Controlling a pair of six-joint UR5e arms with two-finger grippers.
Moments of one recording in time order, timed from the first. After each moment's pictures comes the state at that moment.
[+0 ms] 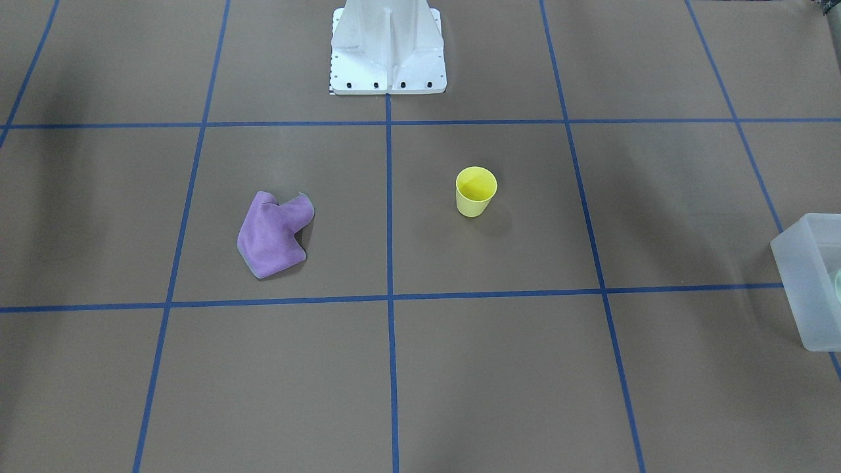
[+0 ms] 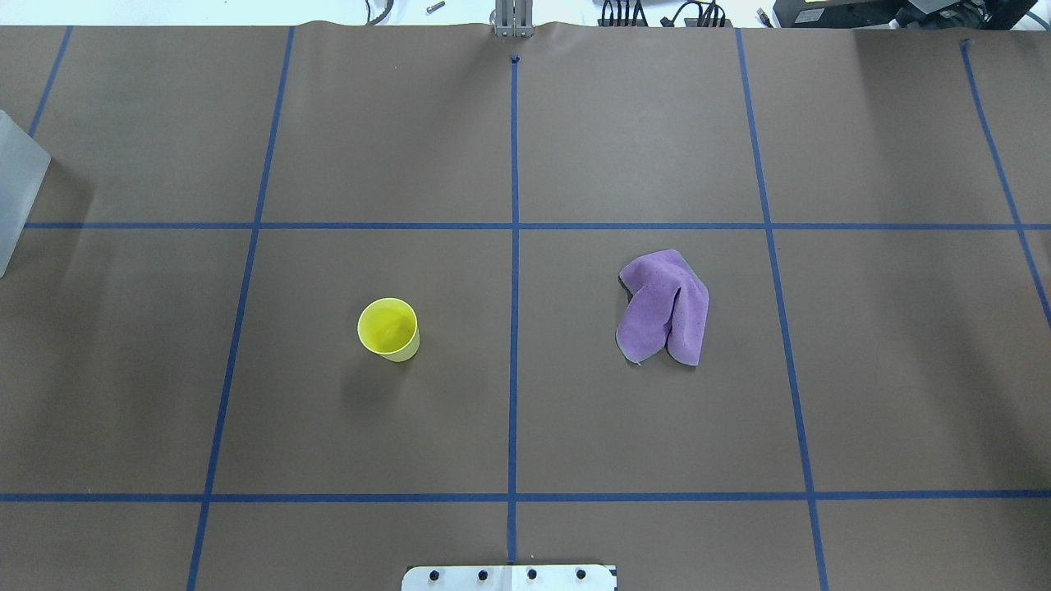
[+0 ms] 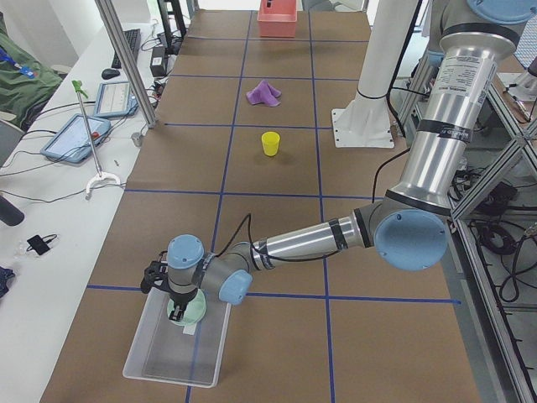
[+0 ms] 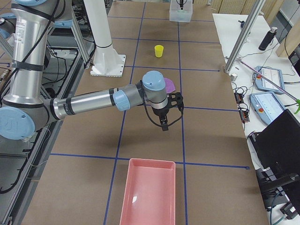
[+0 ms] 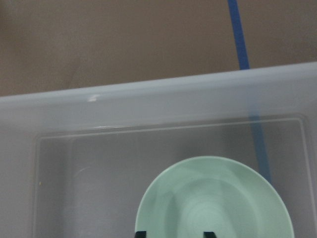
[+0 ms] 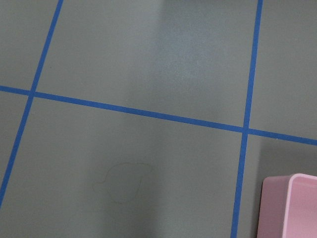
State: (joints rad) left arm -1.44 -1.83 -1.02 -2.25 -2.18 -0.21; right arm 1.44 -1.76 2.00 -1.39 2.32 0.21
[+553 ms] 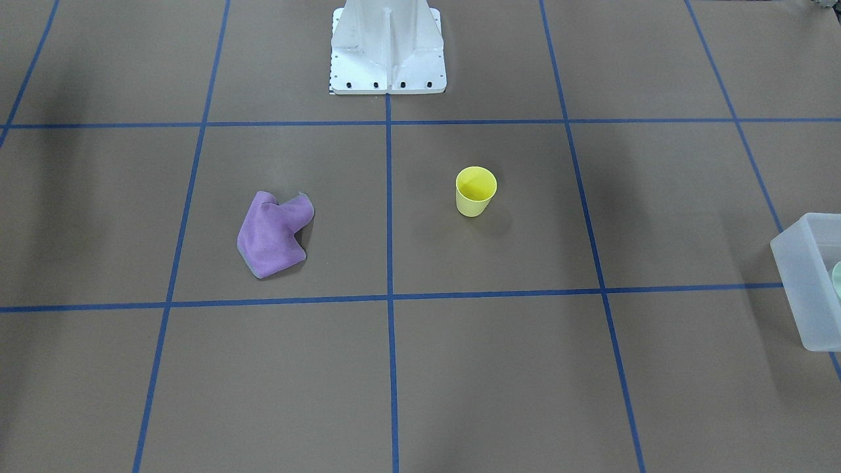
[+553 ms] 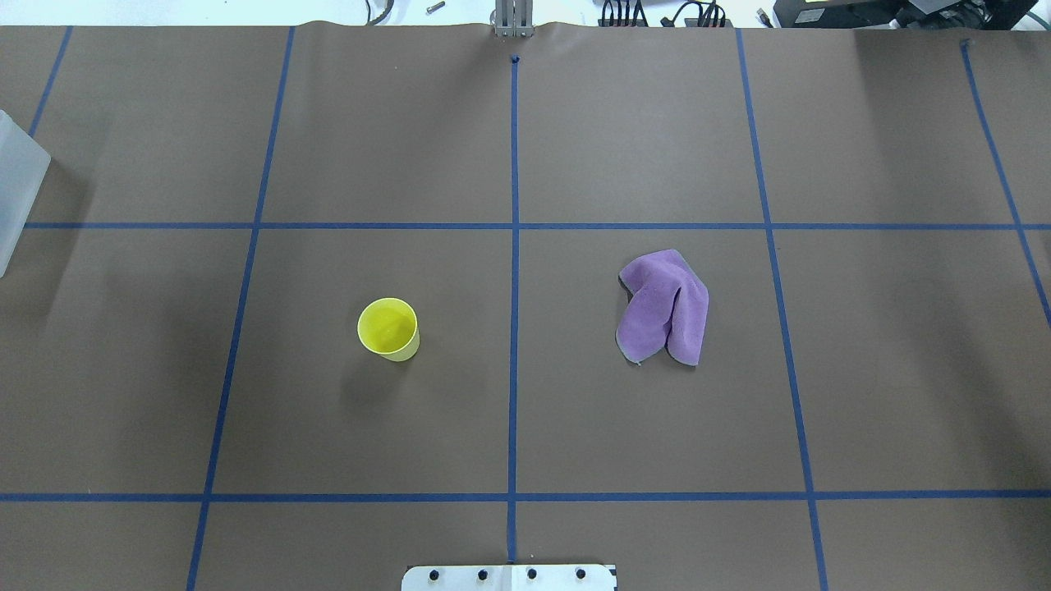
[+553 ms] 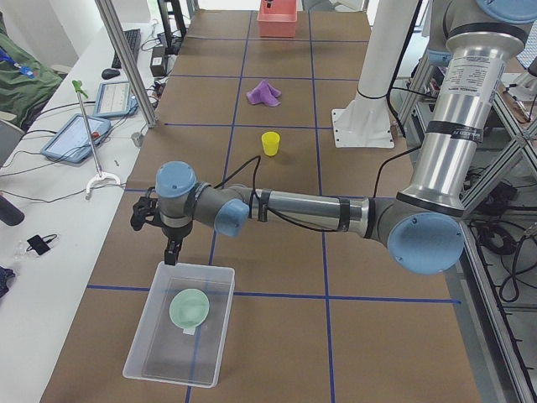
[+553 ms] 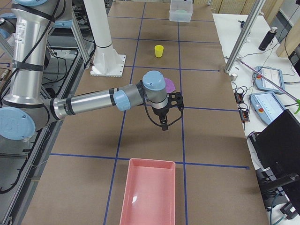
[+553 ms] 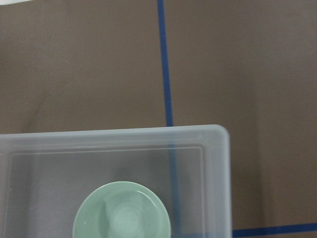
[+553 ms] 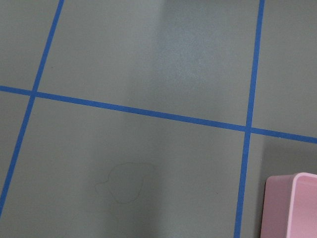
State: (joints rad) left arm -1.48 -1.76 -1.54 -1.88 -2.30 -0.39; right arm 1.43 -1.76 2.00 -1.39 2.32 0.23
